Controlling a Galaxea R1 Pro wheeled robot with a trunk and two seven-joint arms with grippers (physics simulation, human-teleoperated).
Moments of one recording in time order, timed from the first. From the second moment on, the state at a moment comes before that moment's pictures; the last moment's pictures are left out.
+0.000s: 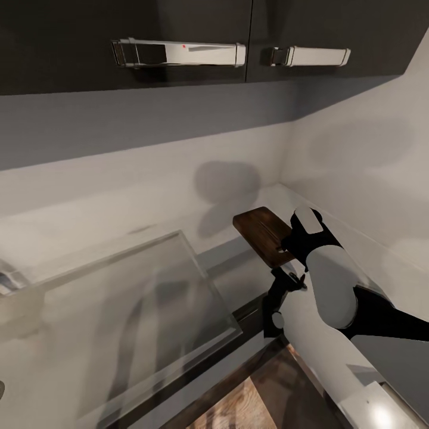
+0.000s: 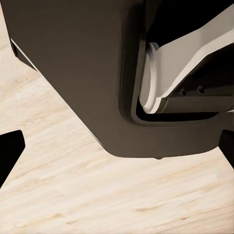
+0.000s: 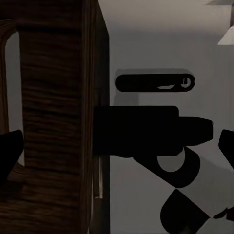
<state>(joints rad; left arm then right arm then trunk) 0.00 -0.11 0.00 -0.02 0.02 -0.05 -0.01 -1.32 0.08 -0.40 -0.48 -0.79 0.54 -1.18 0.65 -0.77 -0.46</state>
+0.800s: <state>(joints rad) 0.00 -0.11 0.00 -0.02 0.02 -0.05 -0.01 -1.32 0.08 -0.40 -0.48 -0.79 0.55 -1.18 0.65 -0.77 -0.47</state>
